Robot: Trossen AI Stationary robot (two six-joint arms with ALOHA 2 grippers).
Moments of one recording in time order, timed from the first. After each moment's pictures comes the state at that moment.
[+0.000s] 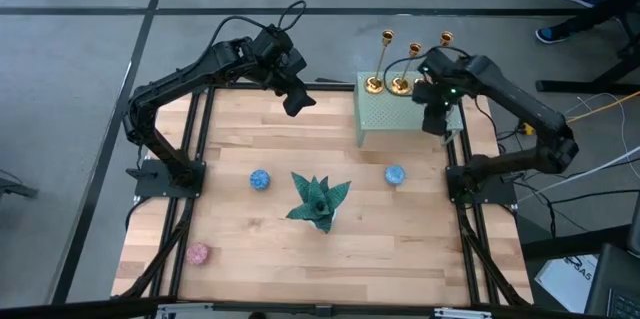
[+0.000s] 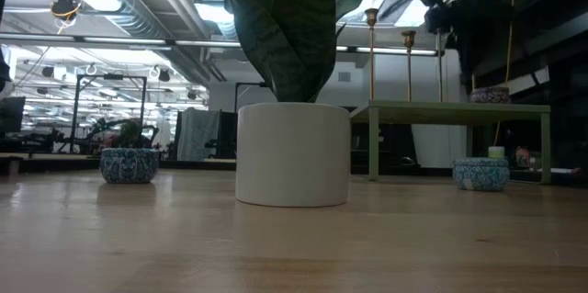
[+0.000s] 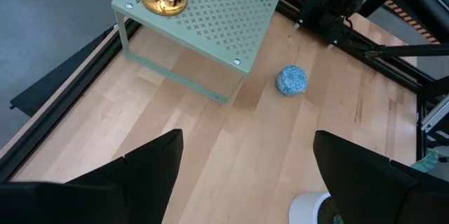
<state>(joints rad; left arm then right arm) 0.48 1.59 1.77 -0.95 0.25 -0.18 -0.74 1.28 1.29 -1.40 0.00 -0.50</state>
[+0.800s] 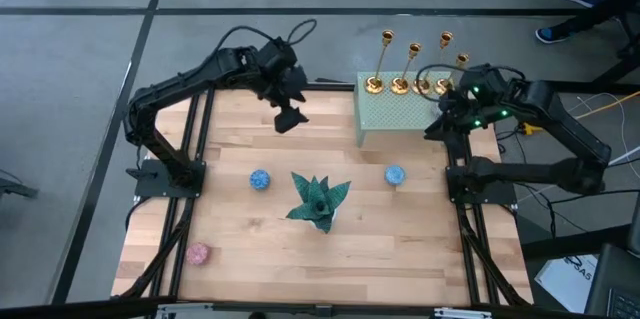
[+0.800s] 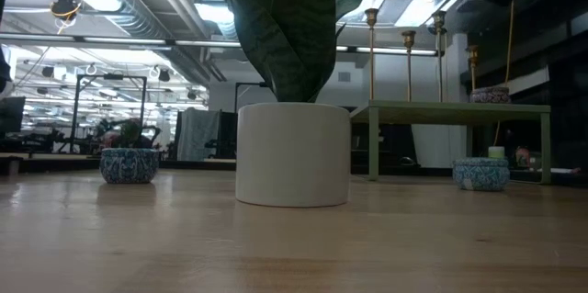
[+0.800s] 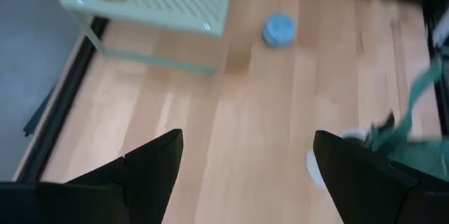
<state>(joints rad) 0.41 1.59 1.77 -1.06 0.25 0.08 -0.50 0.90 1.29 -1.30 -0.38 0.01</state>
